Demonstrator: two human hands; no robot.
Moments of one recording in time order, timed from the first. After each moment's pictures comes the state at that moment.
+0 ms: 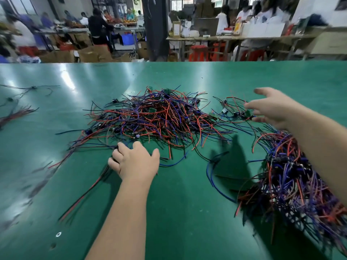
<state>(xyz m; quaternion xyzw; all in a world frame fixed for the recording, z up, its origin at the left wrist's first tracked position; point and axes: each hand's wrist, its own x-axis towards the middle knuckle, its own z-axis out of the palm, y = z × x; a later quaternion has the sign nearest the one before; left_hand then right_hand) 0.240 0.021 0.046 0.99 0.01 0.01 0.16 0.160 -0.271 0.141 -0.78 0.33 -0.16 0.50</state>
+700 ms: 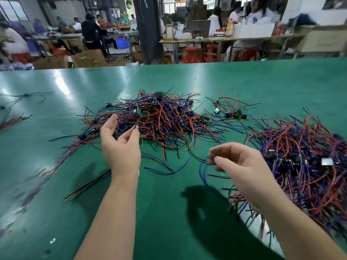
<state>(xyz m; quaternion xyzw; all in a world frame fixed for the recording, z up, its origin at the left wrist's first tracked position) 0.237 0.019 0.078 0.62 -0.06 0.15 0.77 0.070 -0.136 0.086 -0.73 0.17 -0.24 0.62</state>
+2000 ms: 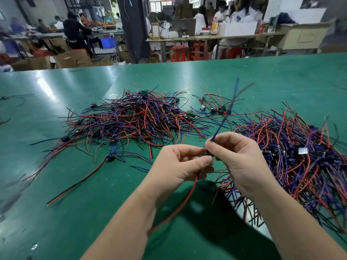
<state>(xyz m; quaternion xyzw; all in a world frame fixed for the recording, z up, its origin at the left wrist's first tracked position) 0.144 -0.026 0.089 0.57 -0.27 -0.37 0.68 0.063 -0.152 0.088 -0.60 0.13 -0.30 0.73</state>
